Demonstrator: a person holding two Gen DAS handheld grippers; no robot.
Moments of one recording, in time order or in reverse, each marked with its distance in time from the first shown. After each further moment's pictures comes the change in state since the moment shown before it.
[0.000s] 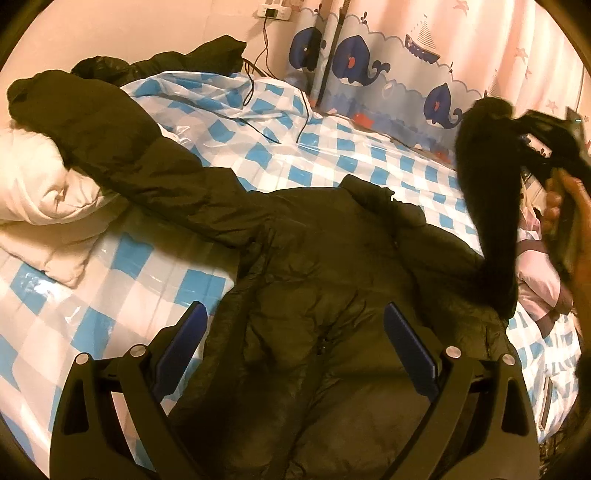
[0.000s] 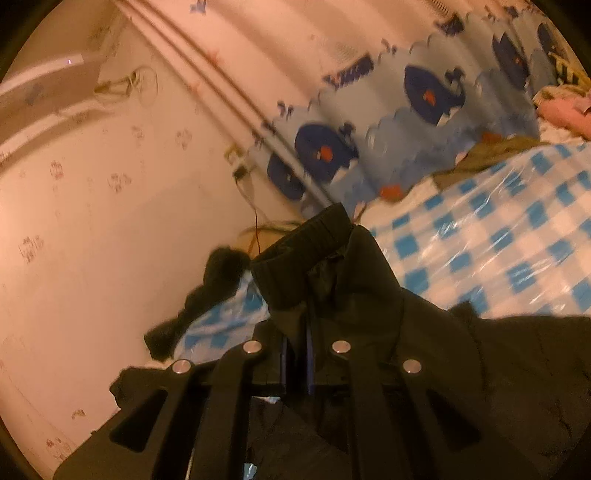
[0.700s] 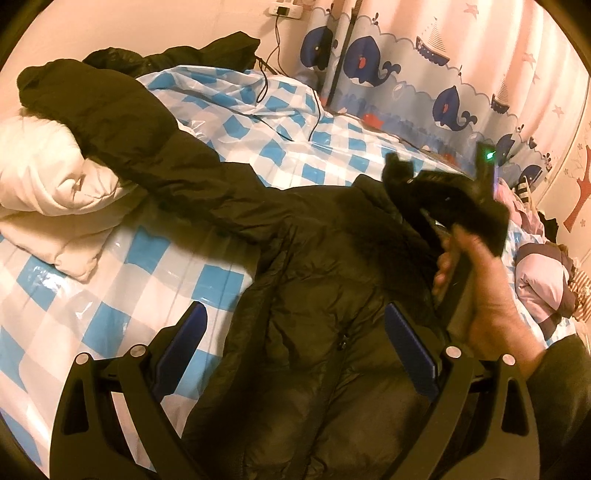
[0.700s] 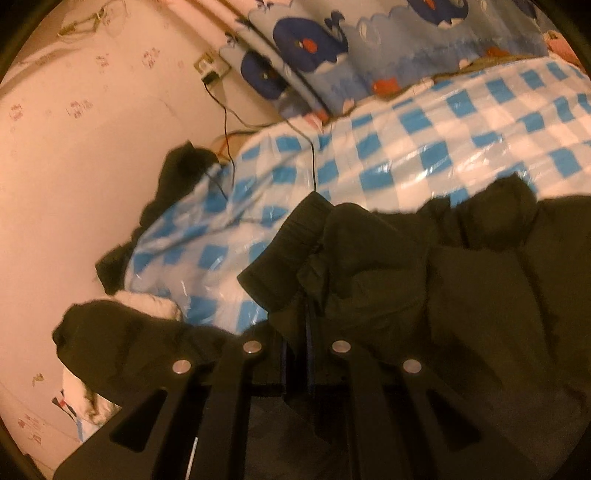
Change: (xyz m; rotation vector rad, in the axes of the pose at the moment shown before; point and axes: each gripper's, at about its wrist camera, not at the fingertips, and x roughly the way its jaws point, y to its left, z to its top) left arm 0.000 0.018 -0.003 -0.020 0.008 0.015; right arm 0.133 -0.013 -0.141 0.017 0.243 -0.085
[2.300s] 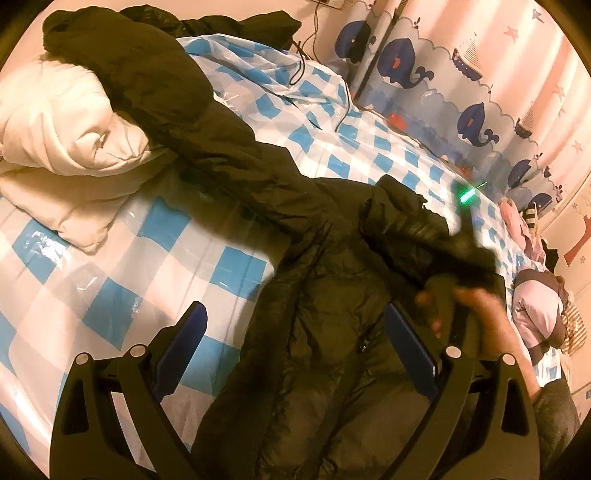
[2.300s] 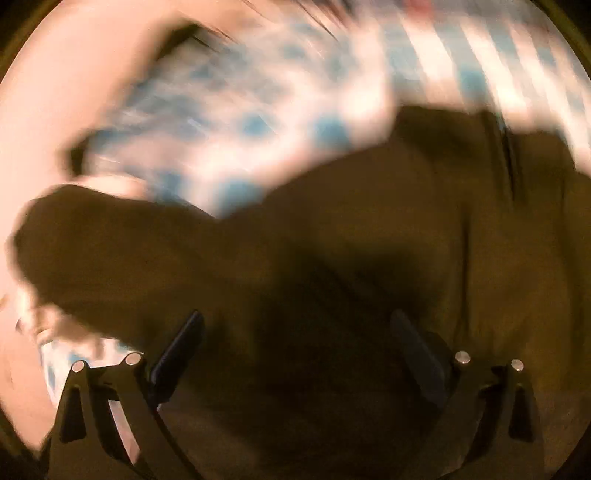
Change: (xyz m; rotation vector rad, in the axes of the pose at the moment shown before) left arm 0.017 0.040 0.006 -0.140 0.054 -0.013; right arm 0.073 -0.001 -0.051 -0.082 0.470 -0.138
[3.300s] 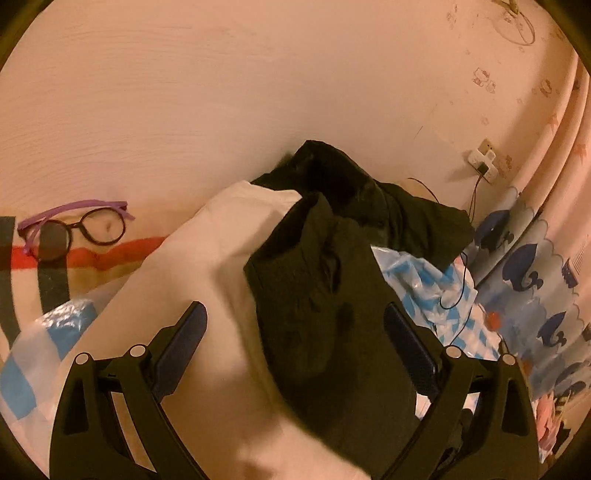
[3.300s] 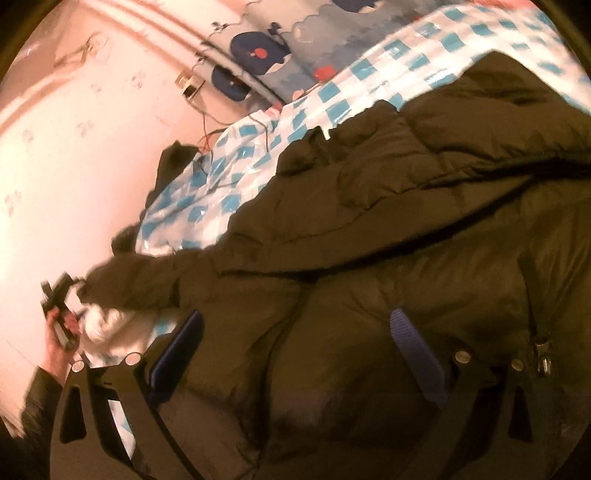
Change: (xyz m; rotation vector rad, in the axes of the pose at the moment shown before) left arm -0.063 0.234 0.240 -0.407 -0.362 0.268; right arm -0.137 -0.128 -0.169 0.218 -0.464 0.228
